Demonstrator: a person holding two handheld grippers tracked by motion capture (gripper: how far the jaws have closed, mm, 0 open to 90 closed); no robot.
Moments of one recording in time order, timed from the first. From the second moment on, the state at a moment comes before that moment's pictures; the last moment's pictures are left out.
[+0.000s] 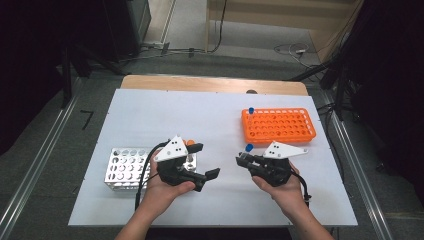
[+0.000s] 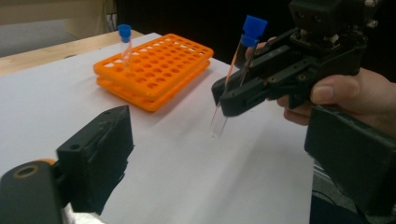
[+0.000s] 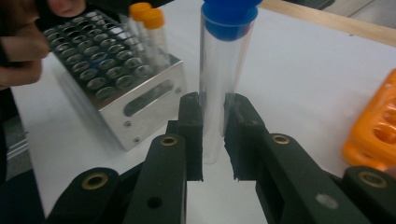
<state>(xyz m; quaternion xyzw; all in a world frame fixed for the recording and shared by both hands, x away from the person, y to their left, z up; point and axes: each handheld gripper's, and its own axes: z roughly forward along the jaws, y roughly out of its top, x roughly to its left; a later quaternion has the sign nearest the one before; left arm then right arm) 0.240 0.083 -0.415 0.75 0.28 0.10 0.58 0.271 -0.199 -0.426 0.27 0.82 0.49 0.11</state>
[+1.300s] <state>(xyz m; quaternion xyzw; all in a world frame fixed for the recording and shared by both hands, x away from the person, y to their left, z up) 0.235 0.101 -0.399 0.74 0.27 0.13 0.60 0.257 -0.176 -0.434 0.22 0.84 0.49 0.07</state>
